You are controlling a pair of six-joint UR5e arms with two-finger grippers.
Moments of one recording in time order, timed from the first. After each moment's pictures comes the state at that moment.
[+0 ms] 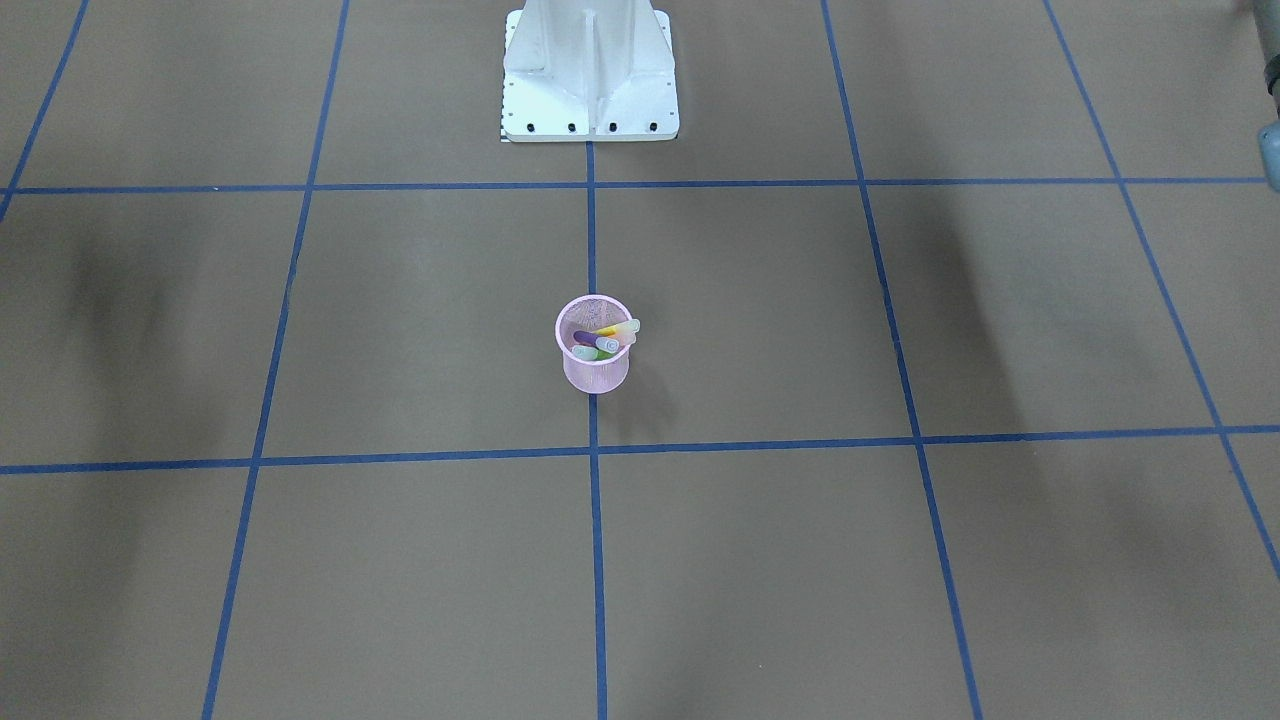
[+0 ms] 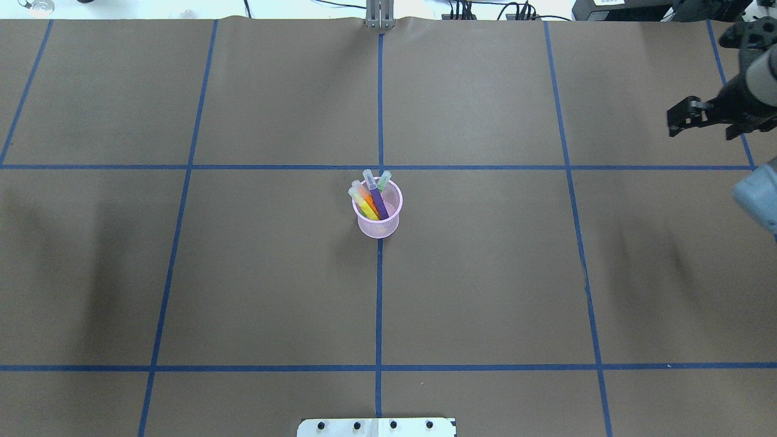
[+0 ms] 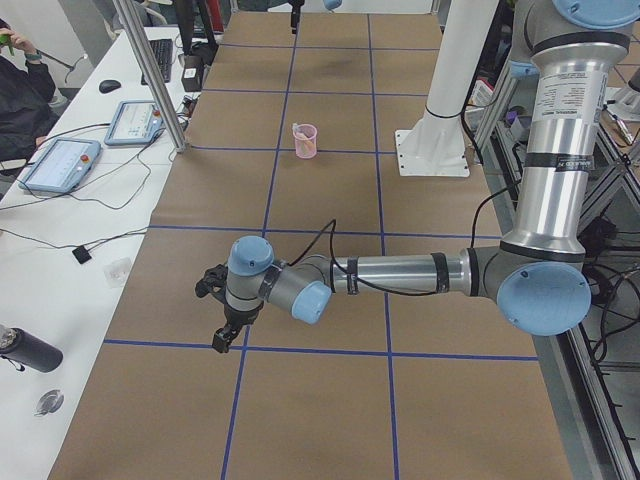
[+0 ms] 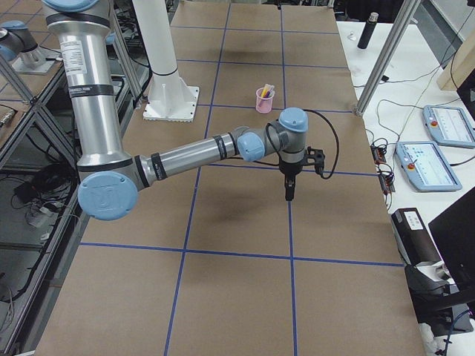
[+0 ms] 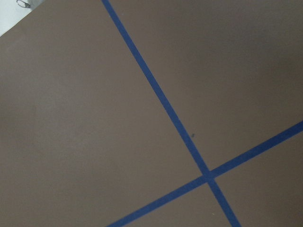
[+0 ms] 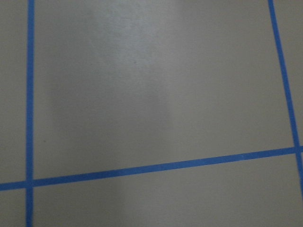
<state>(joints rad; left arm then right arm) -1.43 -1.63 -1.48 -1.99 -2.16 0.13 1.33 -1.47 1.70 -1.50 2.21 0.39</state>
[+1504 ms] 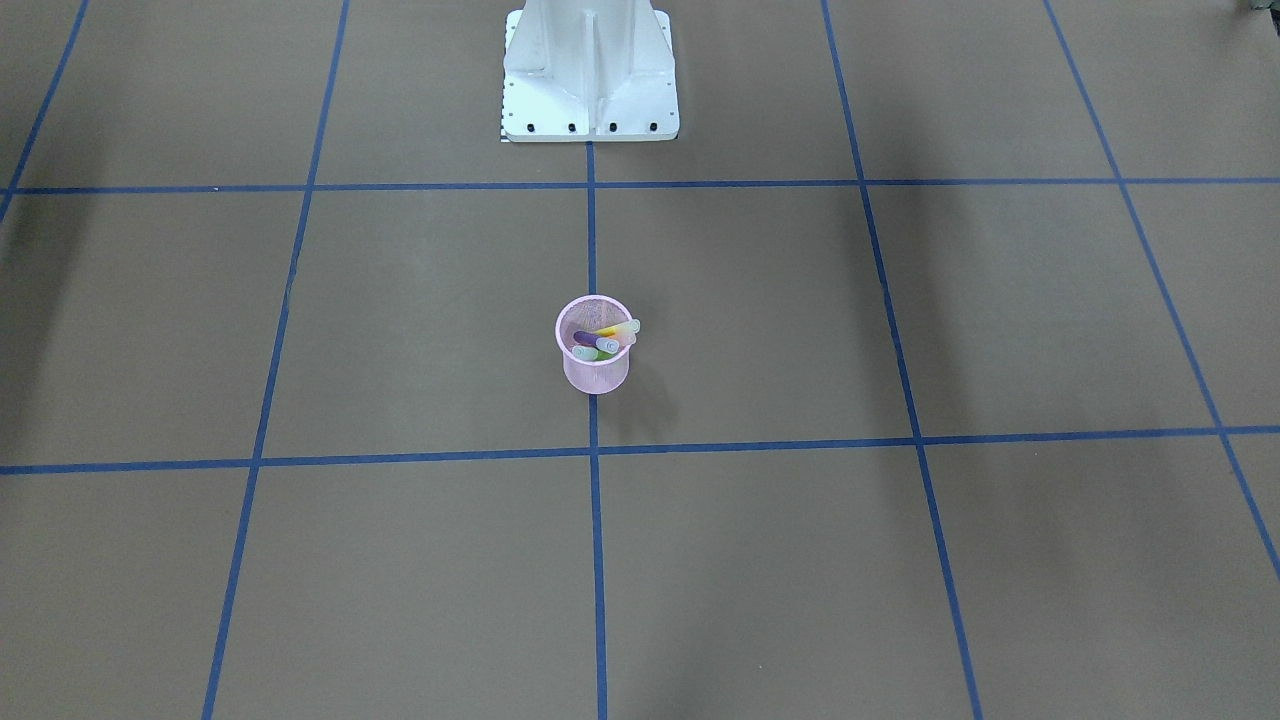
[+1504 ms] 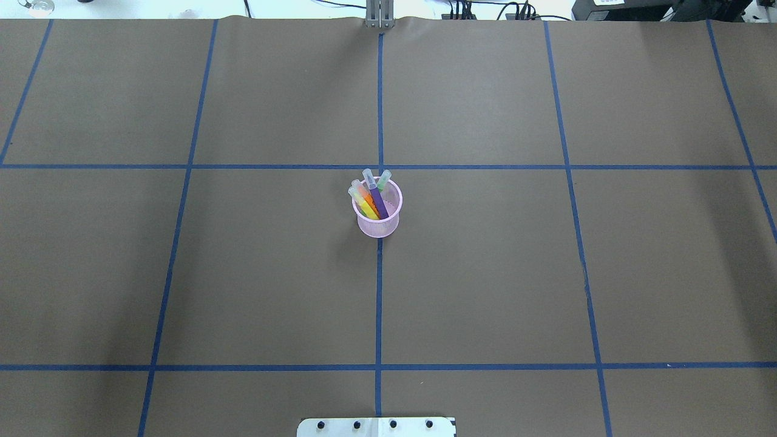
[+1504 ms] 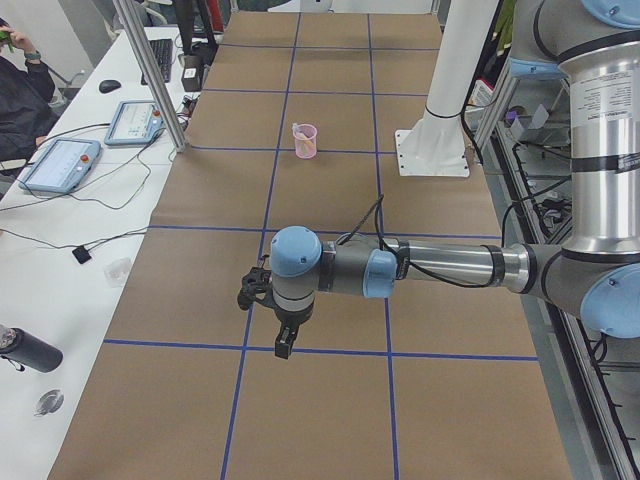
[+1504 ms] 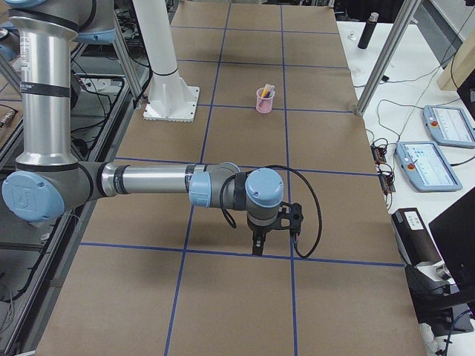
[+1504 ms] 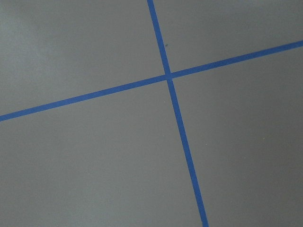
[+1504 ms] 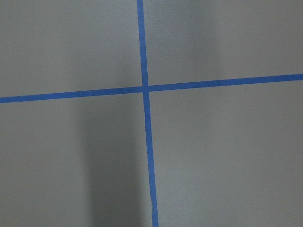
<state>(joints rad) -1.60 -1.43 -1.76 -1.61 -2.31 0.20 1.64 -1.64 1.72 -1.67 2.44 0.04</state>
